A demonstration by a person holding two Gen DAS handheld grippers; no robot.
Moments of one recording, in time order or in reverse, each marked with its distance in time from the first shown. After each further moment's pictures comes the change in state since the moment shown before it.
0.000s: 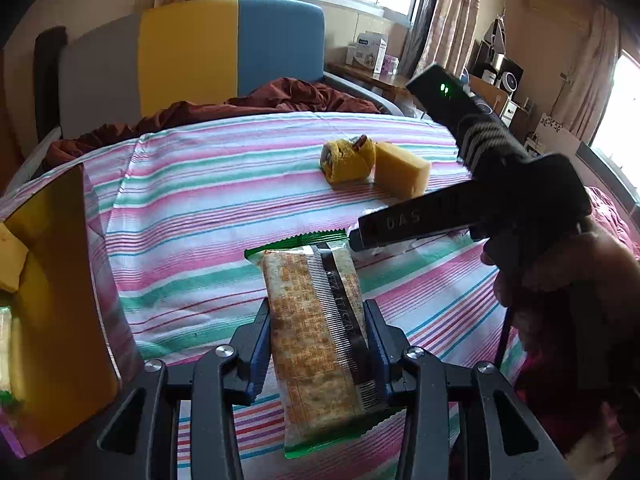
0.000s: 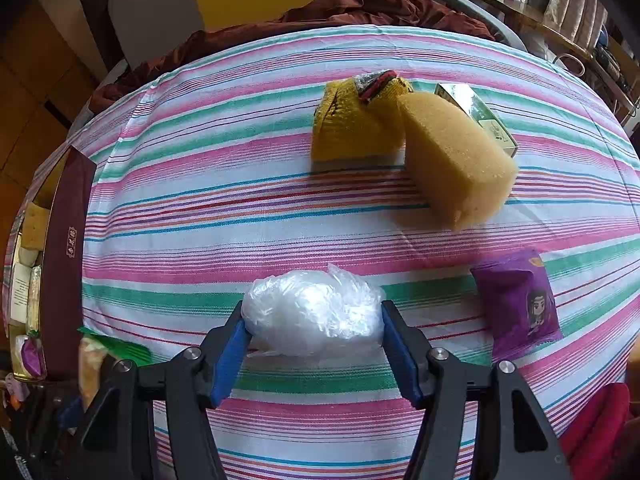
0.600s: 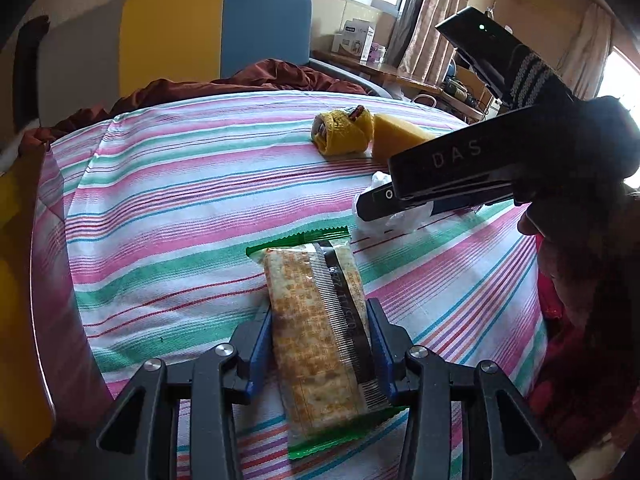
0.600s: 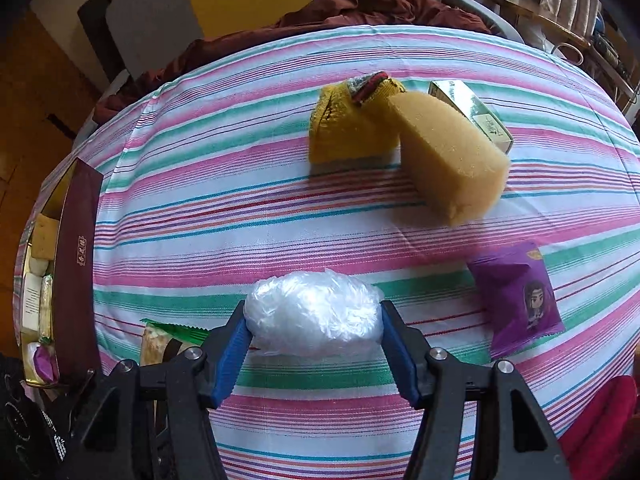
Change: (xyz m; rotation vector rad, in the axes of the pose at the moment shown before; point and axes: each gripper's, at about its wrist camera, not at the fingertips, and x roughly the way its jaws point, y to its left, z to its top) left arm 0.043 0.011 -0.017 0.023 0.036 -0.069; right arm -0.005 -0.020 0.001 0.041 -0.005 0.043
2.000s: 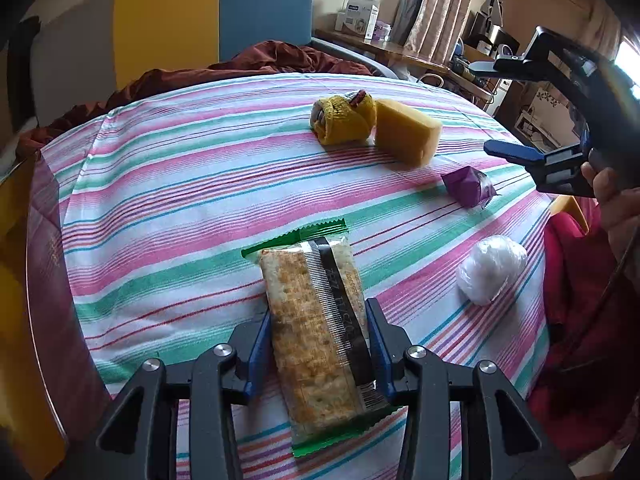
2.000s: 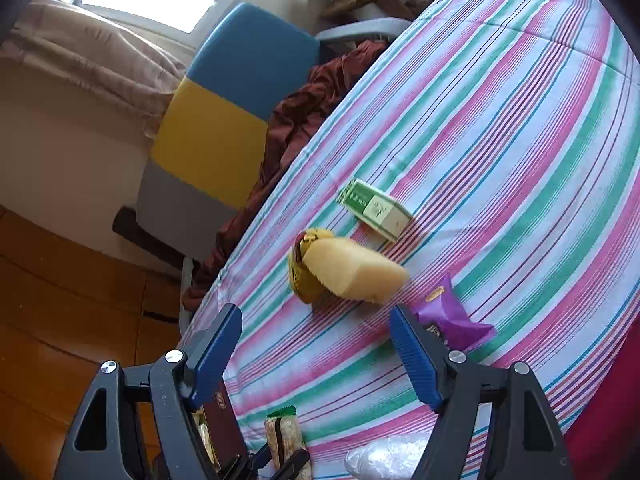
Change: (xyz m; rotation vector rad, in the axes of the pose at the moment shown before) left arm 0.002 0.002 0.012 -0.008 0.095 0.021; right arm -0.073 -0.102 -0.007 0.565 -0.313 0.464
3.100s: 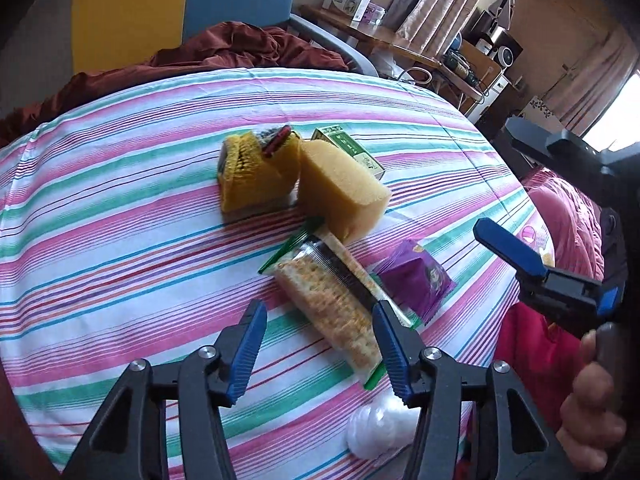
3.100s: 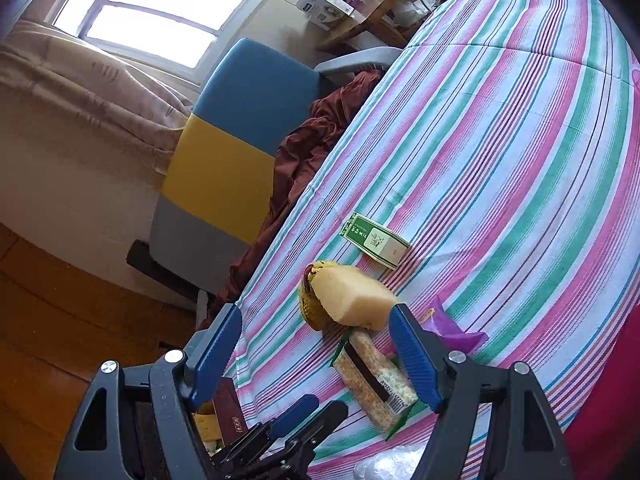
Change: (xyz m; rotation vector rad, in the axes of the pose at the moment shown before) left arm 0.061 -0.071 0.109 -0.075 0.121 -0.117; right arm -0.025 -0.009 0.002 0.054 -0.151 0.057
